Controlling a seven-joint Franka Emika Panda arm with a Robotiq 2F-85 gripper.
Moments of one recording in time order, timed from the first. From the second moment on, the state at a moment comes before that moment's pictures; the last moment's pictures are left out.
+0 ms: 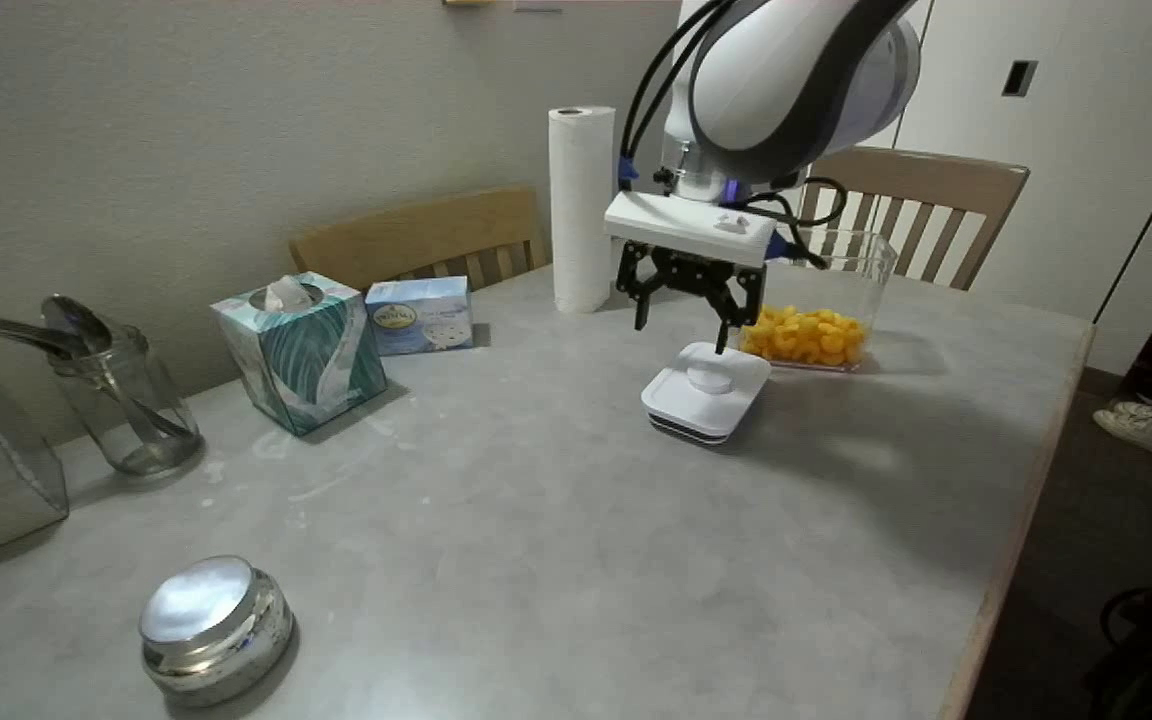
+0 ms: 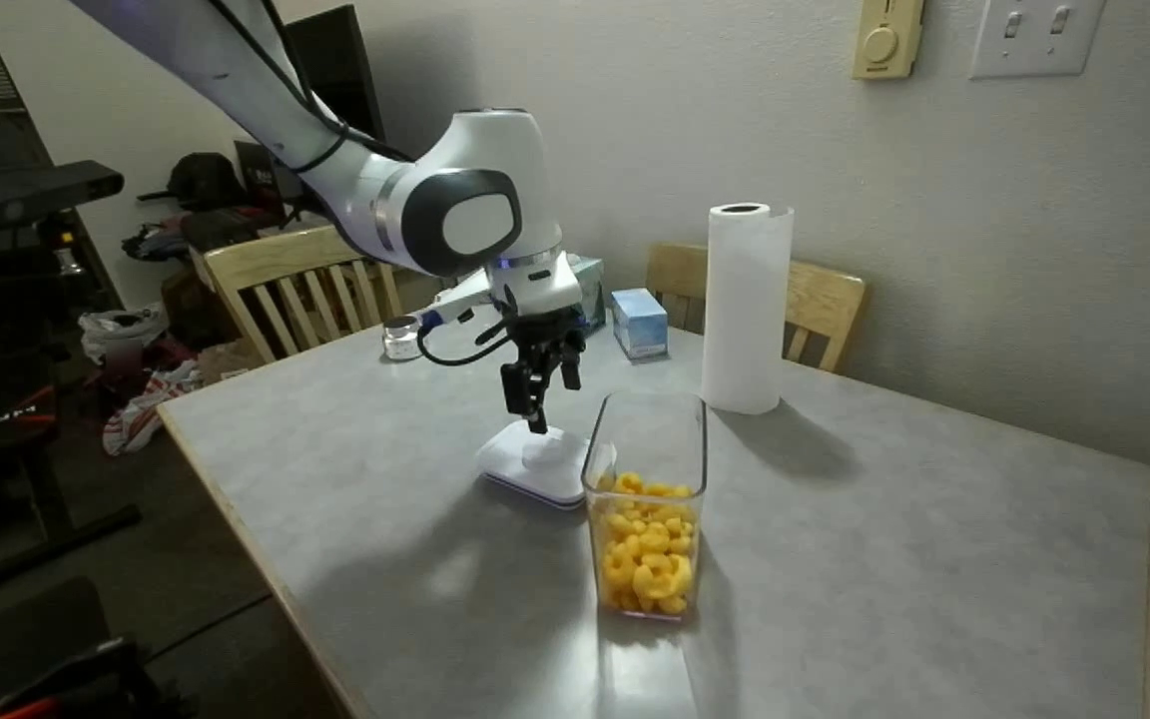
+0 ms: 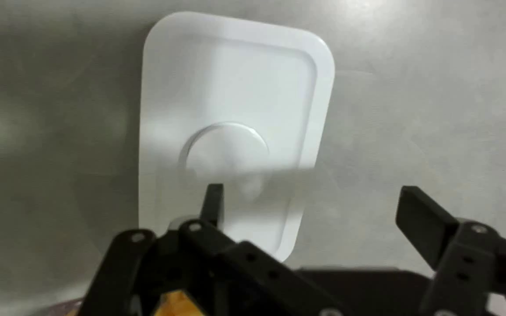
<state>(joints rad) 0.09 0.55 -0.09 -1.94 0.04 2.61 1.21</state>
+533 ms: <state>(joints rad) 0.10 0.59 -0.10 -1.93 0.09 2.63 1.37</state>
